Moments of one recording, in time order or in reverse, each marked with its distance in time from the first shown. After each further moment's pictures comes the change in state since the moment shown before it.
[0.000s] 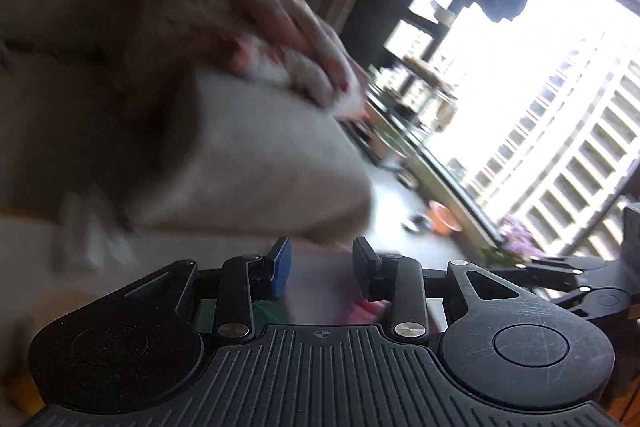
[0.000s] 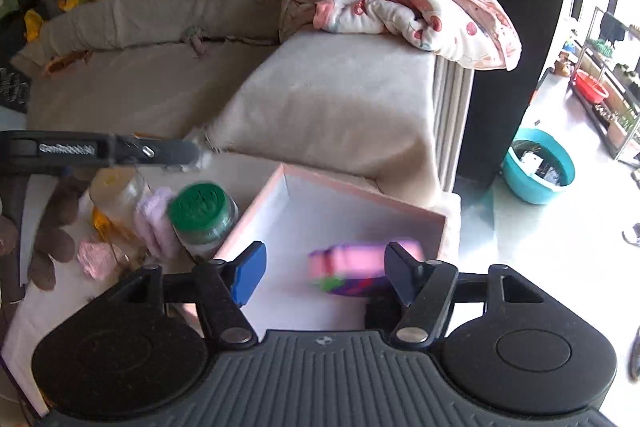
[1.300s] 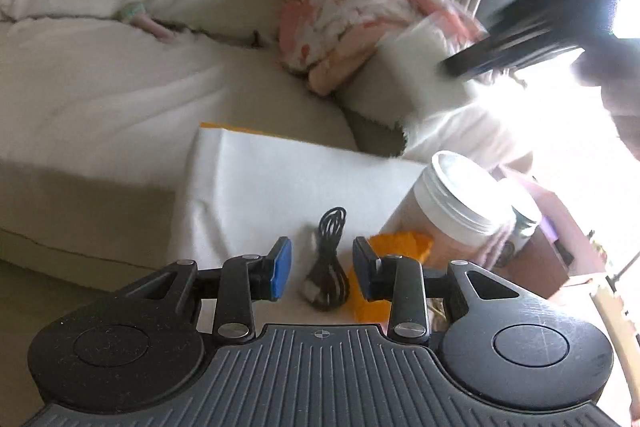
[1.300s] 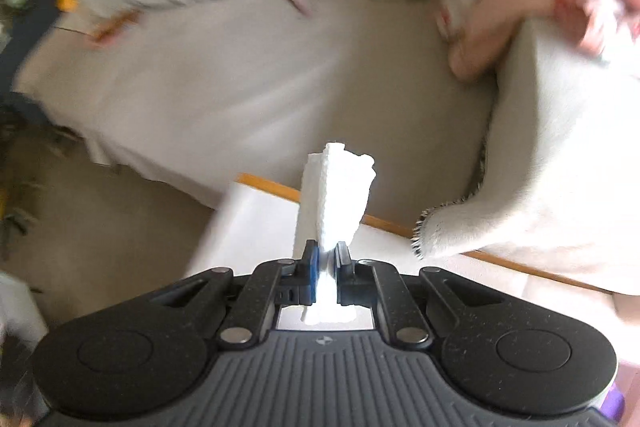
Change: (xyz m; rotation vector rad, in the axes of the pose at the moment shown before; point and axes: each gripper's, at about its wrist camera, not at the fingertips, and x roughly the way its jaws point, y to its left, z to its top) left arm -0.108 0.188 -0.111 -0.028 0.031 0.196; right arm 0.148 0.204 0.156 -0.058 0.216 0.253
